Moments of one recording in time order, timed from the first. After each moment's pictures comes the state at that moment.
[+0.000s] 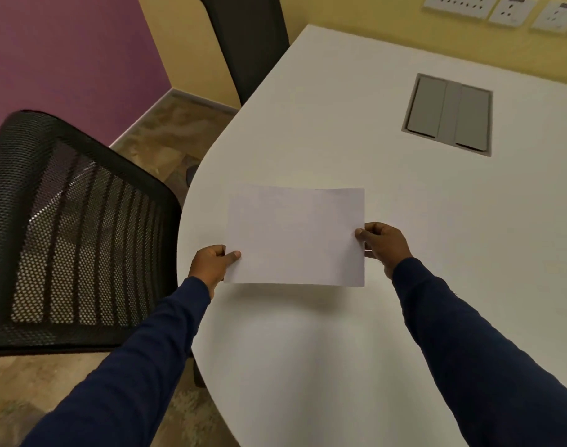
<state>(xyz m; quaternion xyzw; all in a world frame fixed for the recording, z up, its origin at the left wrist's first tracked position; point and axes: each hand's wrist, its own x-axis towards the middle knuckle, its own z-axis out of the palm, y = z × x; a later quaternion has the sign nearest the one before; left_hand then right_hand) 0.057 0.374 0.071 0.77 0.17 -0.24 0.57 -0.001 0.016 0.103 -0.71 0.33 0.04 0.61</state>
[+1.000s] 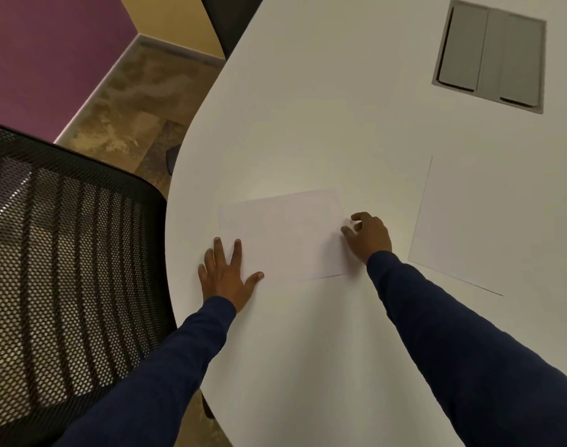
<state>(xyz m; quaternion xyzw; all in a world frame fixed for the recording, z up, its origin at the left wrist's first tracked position) 0.091 0.358 -0.036 0.97 -0.06 -0.23 0.04 0.085 0.046 -0.018 -0.87 0.34 0.12 0.35</state>
